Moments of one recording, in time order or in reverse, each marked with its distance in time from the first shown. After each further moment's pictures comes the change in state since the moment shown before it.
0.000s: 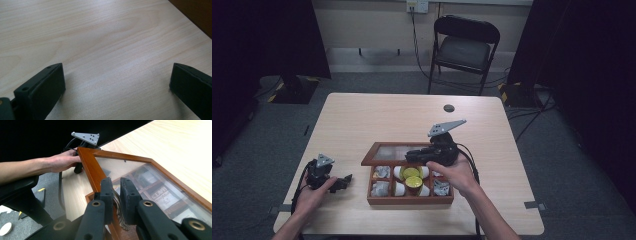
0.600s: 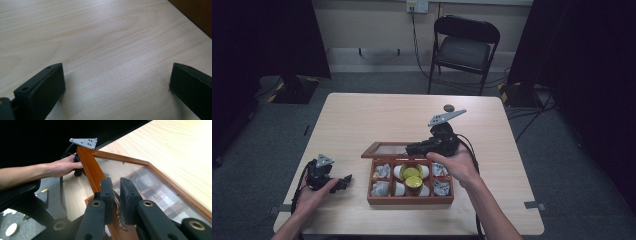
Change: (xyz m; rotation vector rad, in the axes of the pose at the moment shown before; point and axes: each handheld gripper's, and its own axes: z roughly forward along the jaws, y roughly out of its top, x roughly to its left) left arm 0.001 0.000 0.000 -0.002 -0.007 0.004; right arm -0.010 0.019 -0.005 0.016 0.010 0.032
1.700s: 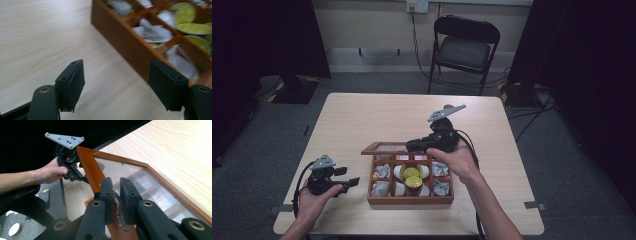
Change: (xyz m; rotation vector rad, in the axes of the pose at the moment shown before) left arm -0.035 0.022 -0.044 -0.082 -0.323 0.051; right arm -0.005 0.008 -0.001 0.010 0.007 0.013
